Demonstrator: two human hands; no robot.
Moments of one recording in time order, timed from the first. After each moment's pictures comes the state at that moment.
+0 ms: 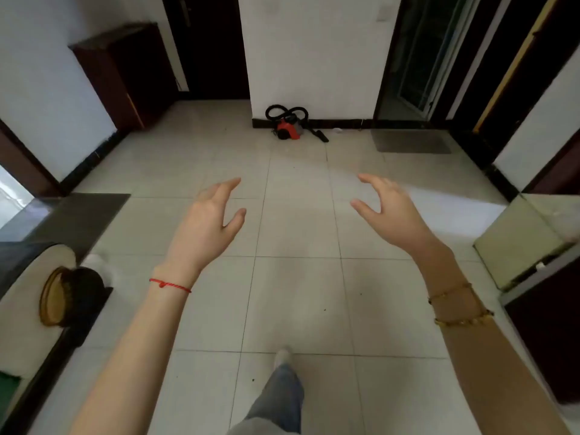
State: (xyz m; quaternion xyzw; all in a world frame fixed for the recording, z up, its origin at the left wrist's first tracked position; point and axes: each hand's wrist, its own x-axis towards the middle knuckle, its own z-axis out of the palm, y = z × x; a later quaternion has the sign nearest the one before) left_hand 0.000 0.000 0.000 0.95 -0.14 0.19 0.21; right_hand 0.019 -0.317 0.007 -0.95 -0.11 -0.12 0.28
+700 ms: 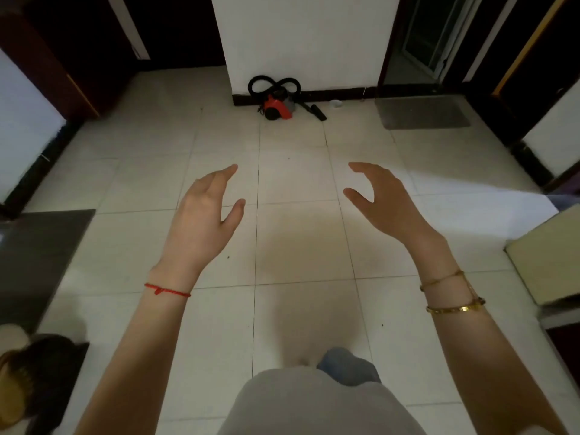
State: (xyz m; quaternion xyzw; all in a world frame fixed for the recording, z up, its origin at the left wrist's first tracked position) left_hand 0.422 0.025 -0.010 0.96 -0.14 0.15 0.20; right_hand 0.437 -0.277 -0.029 -0.95 -0.06 -0.05 0.31
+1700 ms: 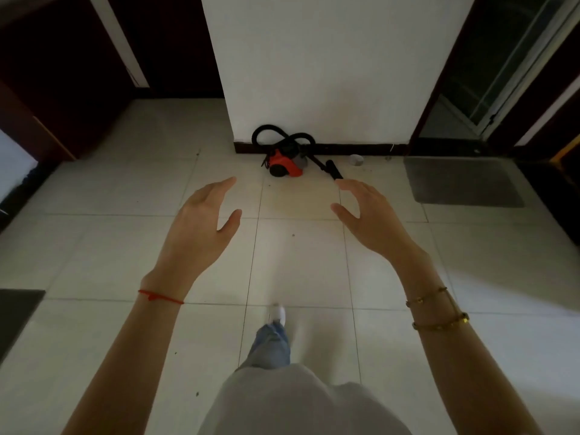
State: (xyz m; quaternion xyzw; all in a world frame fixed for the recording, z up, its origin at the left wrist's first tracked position) left_hand 1.113 -0.038 -0.026 0.97 -0.08 0.12 0.19; right_hand 1.147 -0.323 -0.045 -0.95 -0.10 -0.04 0.29
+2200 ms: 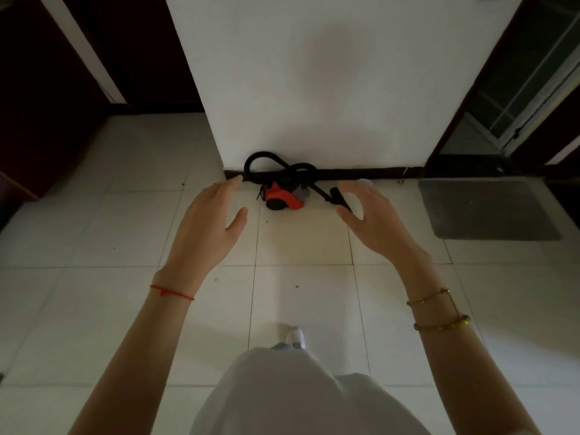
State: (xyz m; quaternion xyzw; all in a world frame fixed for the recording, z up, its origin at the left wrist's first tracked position) left_hand 1.516 -0.042 -0.041 0.97 -0.10 0.11 0.18; right_hand 1.539 -0.320 -0.074 -0.95 -0.07 -0.02 0.31
